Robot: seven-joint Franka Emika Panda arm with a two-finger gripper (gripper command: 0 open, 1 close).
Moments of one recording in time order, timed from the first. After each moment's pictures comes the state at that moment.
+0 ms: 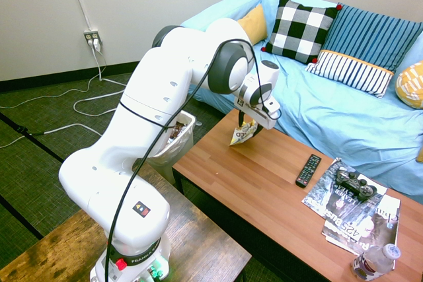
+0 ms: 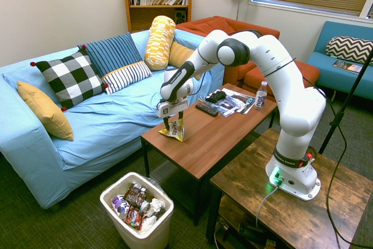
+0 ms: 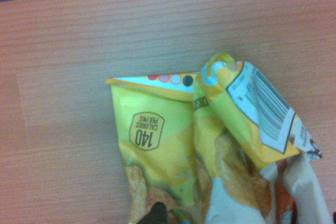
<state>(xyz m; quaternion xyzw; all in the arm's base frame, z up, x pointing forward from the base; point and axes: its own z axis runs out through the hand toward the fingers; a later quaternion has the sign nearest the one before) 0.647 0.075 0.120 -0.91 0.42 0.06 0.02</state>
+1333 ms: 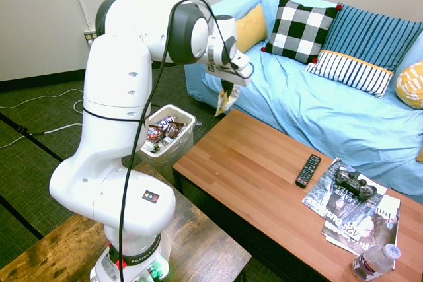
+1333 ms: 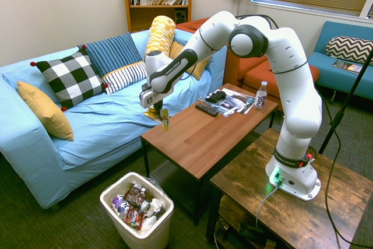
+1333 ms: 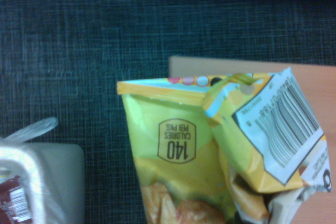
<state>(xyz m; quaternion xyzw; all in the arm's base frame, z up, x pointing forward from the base) 0.597 0.257 0.259 -0.95 0.32 -0.06 -0.02</state>
